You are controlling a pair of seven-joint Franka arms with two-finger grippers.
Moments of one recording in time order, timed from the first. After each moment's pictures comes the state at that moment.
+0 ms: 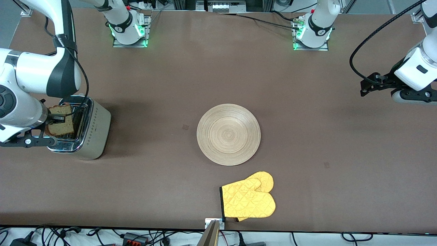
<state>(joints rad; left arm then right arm) -0.02 0.02 -0.03 -1.64 0.02 1.65 0.00 0.49 0.46 -0.54 -1.42 -0.19 1.64 -0.05</state>
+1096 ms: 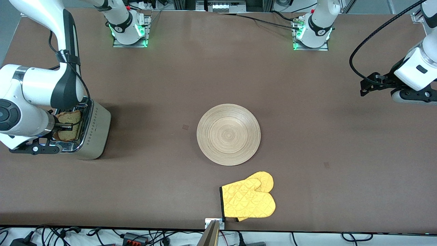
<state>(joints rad) -0.02 0.02 -0.03 -1.64 0.02 1.65 0.00 0.46 0.51 -0.54 -1.45 -0.11 1.71 -0.02</state>
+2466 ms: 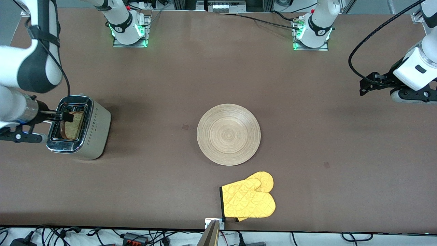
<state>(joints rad) -0.02 0.02 -0.03 -1.64 0.02 1.64 0.00 0.44 0.36 -0.54 -1.48 0.01 1.67 -0.01</state>
